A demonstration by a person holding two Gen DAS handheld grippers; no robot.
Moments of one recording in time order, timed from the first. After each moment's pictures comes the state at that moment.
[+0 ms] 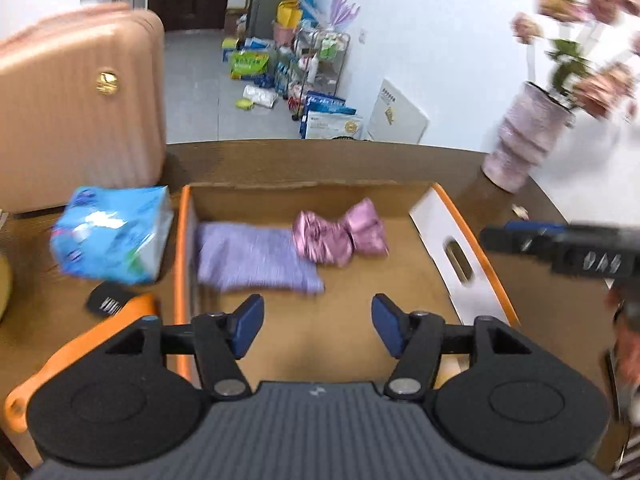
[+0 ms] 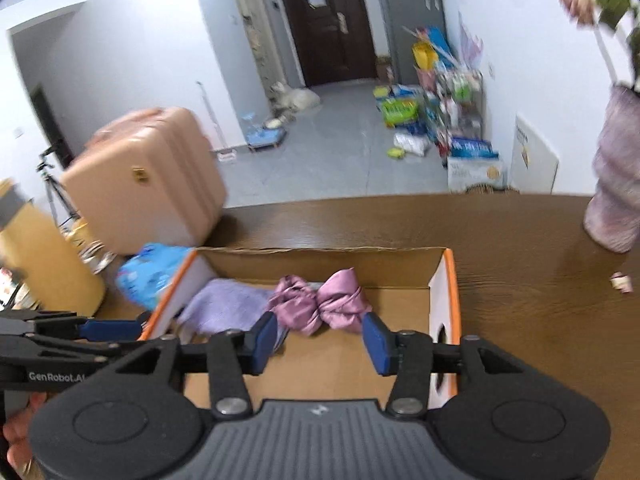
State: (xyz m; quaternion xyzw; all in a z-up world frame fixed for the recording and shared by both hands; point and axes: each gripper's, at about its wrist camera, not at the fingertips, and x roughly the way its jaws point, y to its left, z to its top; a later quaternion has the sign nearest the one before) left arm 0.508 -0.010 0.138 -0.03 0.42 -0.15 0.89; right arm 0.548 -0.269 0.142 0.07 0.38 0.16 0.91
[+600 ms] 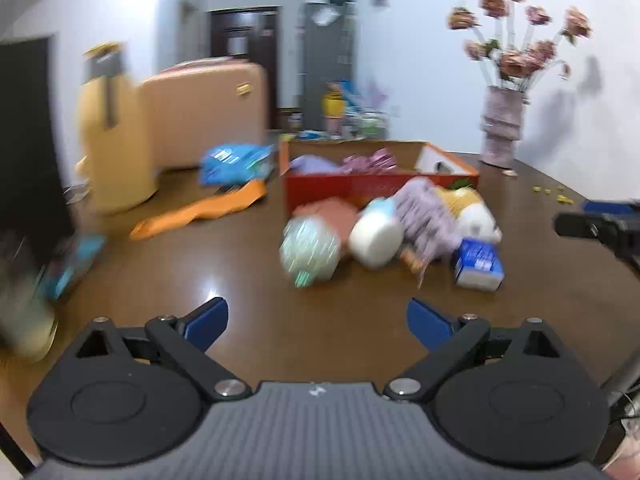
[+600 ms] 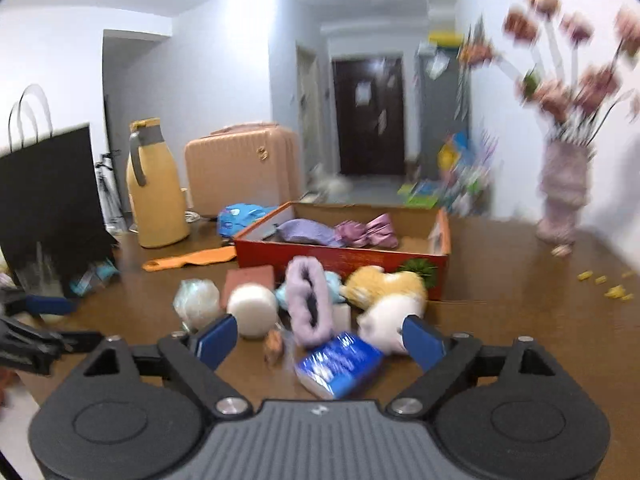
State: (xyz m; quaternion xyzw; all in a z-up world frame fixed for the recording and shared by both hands) left arm 0.135 0.027 0.047 0.00 0.26 -0.04 0.96; right arm 0.187 -0.263 0.072 0.00 0.21 0.16 0.96
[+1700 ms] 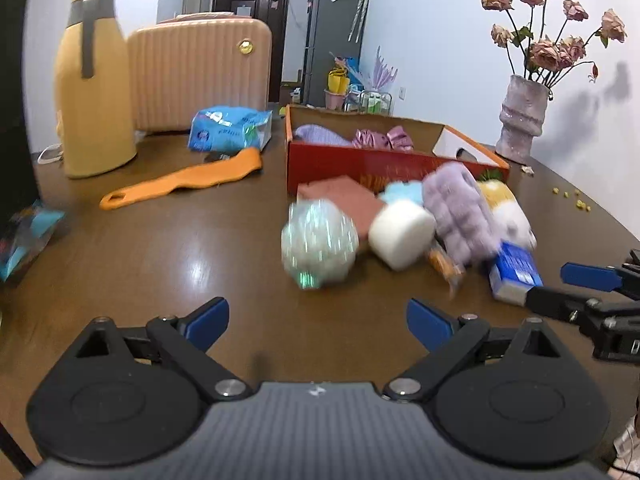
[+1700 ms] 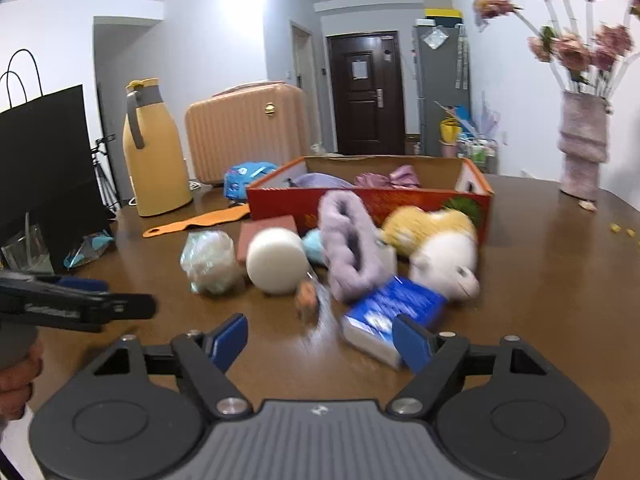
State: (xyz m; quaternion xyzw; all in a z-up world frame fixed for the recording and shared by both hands) left arm 0.236 0.040 0.020 -0.03 0.30 -0.06 0.95; right arm 0.226 -0.207 0.020 0.02 0.26 0.18 0.95
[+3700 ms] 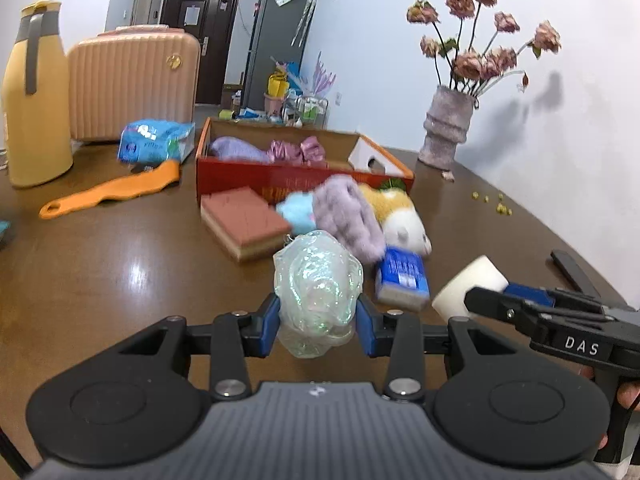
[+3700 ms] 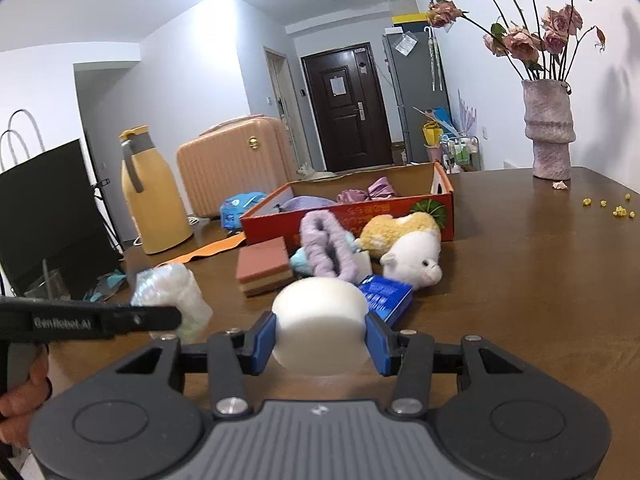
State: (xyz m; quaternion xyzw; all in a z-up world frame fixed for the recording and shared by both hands) left arm 0.196 -0.002 0.056 -0.05 0.29 -0.16 0.94; right arm 0.181 -0.256 0.033 0.10 0.24 0.17 0.95
